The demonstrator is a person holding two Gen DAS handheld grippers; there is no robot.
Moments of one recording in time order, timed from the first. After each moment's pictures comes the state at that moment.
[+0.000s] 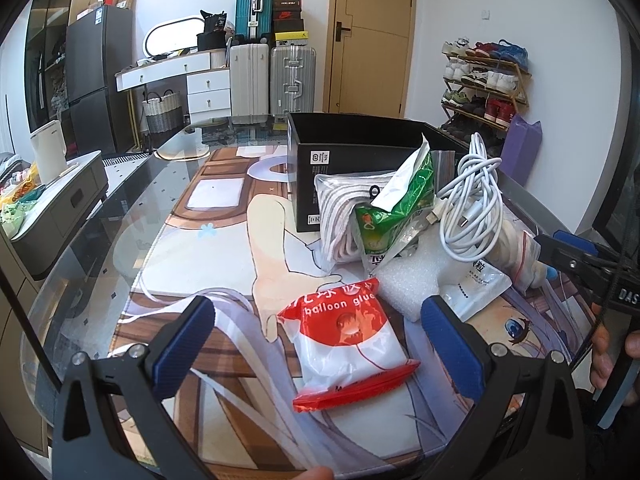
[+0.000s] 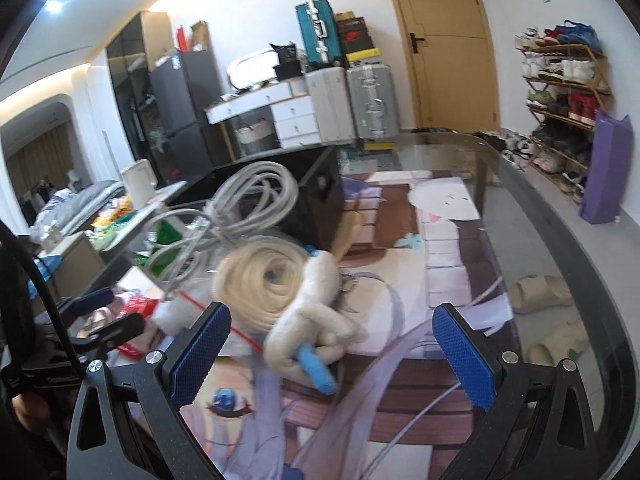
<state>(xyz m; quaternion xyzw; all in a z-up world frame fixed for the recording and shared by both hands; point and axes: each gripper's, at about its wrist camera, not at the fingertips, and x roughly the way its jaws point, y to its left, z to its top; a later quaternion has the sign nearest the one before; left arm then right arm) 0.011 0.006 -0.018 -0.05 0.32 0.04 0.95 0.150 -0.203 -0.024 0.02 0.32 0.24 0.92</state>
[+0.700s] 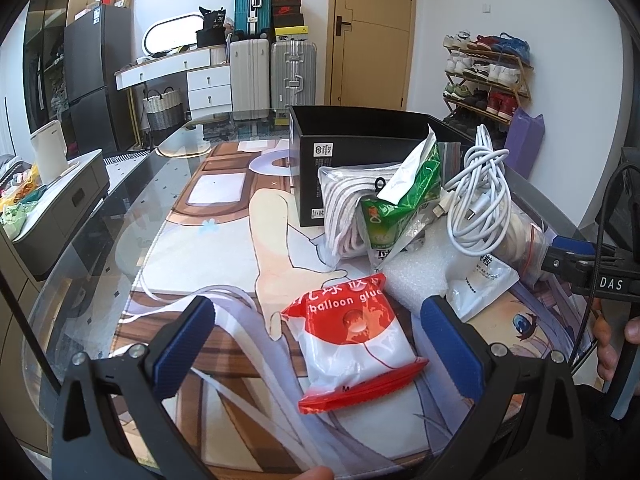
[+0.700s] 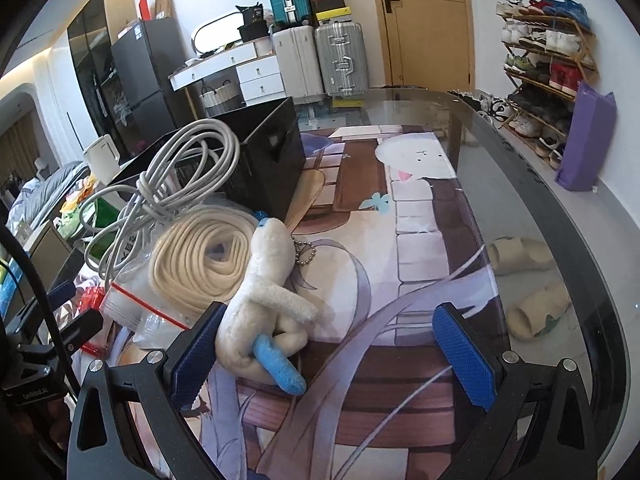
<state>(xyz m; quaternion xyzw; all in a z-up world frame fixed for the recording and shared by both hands) 0.016 0.009 -0.024 -0.05 0.33 0.04 0.94 0.179 -0.198 -0.039 0.00 0.39 0.20 0.90</state>
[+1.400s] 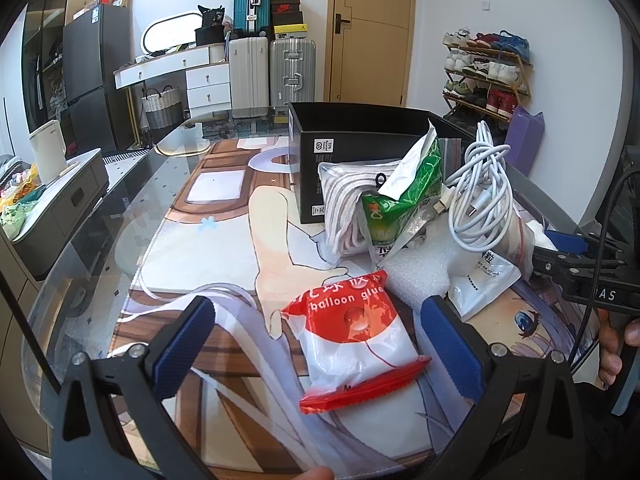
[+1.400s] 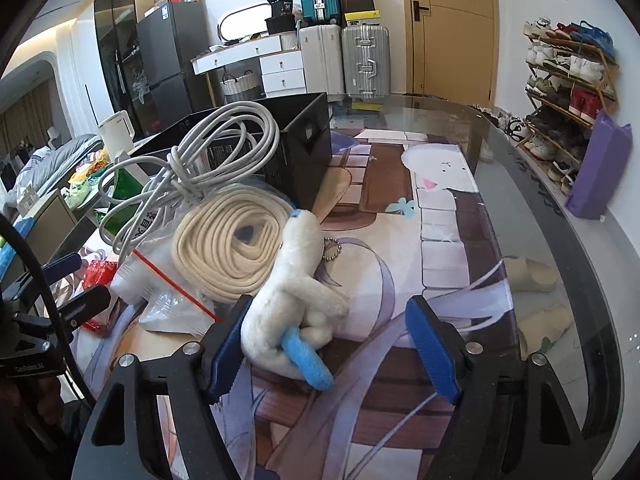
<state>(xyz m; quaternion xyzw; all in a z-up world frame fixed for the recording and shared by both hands) 0.018 0.006 -0.026 -0.04 0.33 0.04 0.94 0.168 -0.184 -0.037 -0.04 0.38 0.22 0.90</state>
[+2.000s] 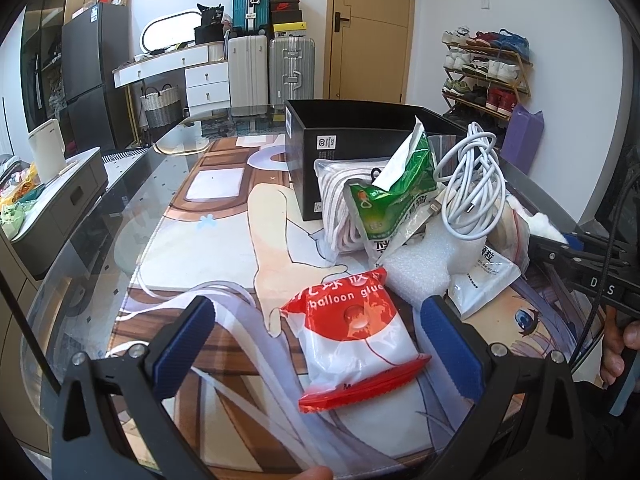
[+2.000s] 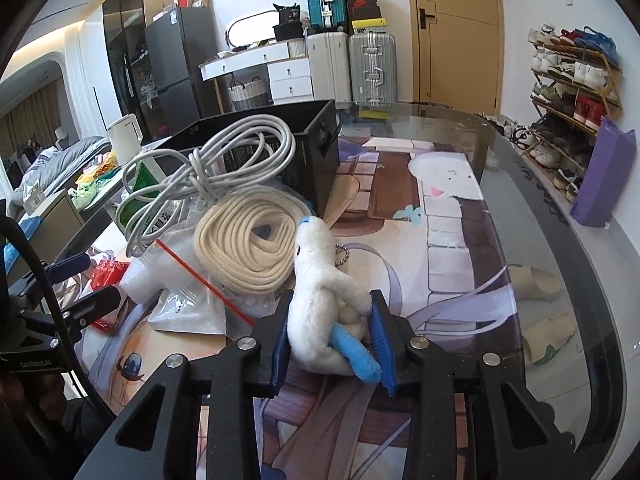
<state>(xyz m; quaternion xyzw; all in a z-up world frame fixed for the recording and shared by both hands) 0.016 0.008 -0.028 -0.04 0.34 0.04 0.94 0.160 -0.188 -0.034 -0.04 0.36 0.24 0.90</state>
